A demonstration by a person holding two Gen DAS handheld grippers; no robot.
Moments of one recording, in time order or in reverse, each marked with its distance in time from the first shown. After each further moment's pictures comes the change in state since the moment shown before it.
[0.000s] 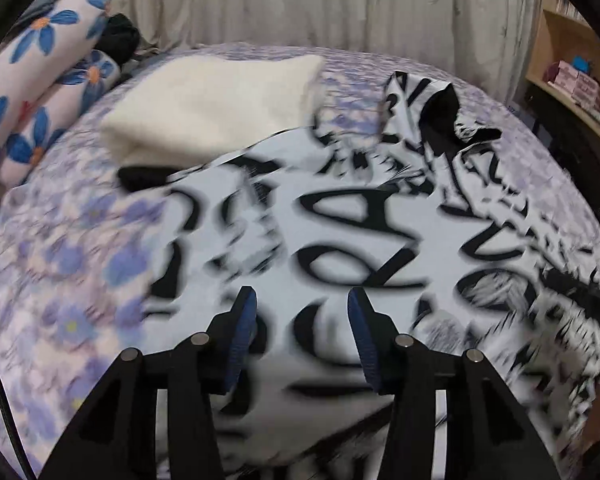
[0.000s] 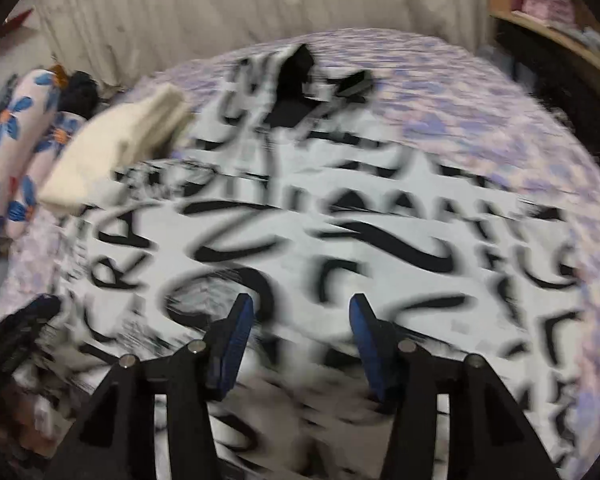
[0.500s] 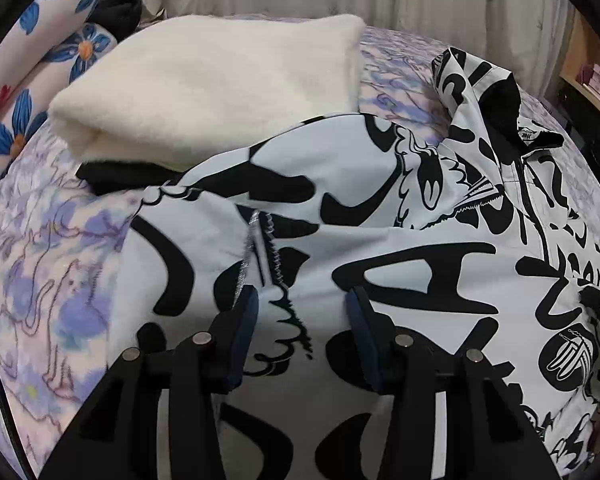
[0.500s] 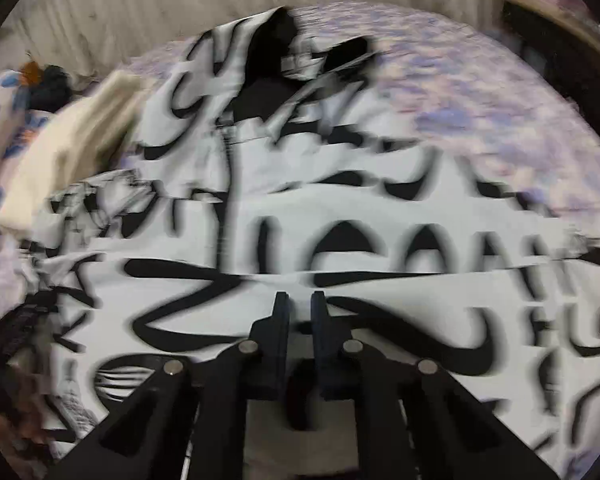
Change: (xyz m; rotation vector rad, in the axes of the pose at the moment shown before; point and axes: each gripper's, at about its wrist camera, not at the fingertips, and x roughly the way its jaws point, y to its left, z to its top) left arm 0.089 0.019 0.036 -0.042 0.082 0.069; right arm 0.053 -0.047 0.035 0.036 0.055 -0.173
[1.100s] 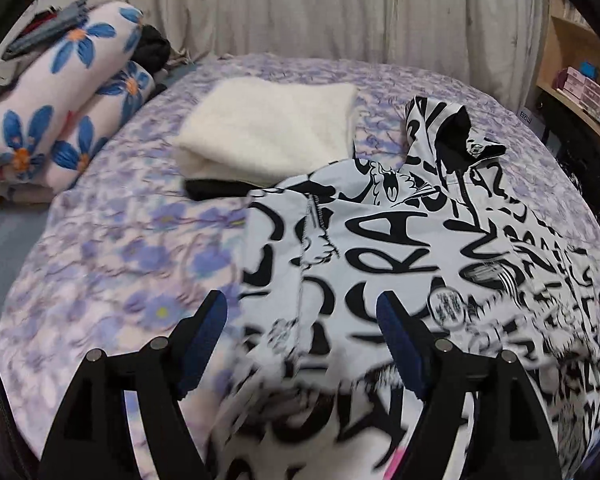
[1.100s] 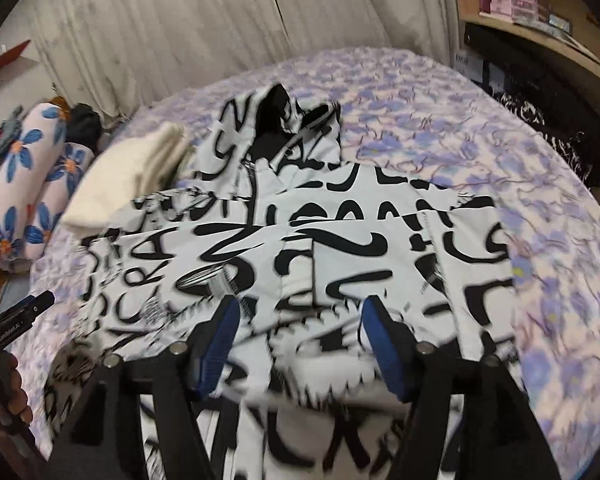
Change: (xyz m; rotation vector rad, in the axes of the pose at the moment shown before) left arm -0.193 0.040 -0.062 0.045 -0.108 0.036; right arm -0.172 -0.038 -0.086 0.032 -0.138 0.150
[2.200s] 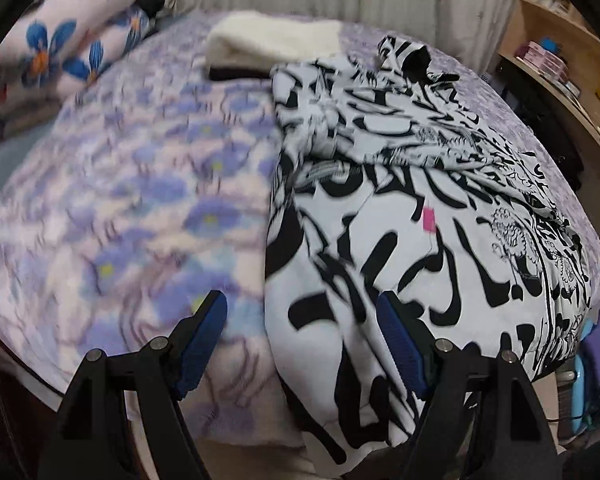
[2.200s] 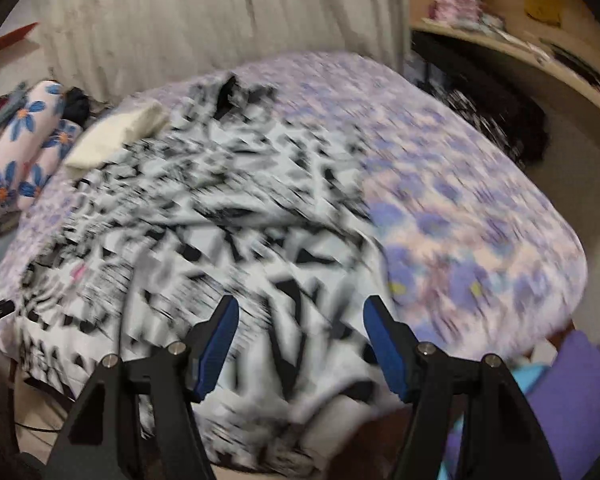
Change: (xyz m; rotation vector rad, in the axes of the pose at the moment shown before) left arm -0.068 0.092 -0.187 -0.009 0.154 -0.185; right arm -0.122 -0.106 -0.165 0.010 0.032 -0.179
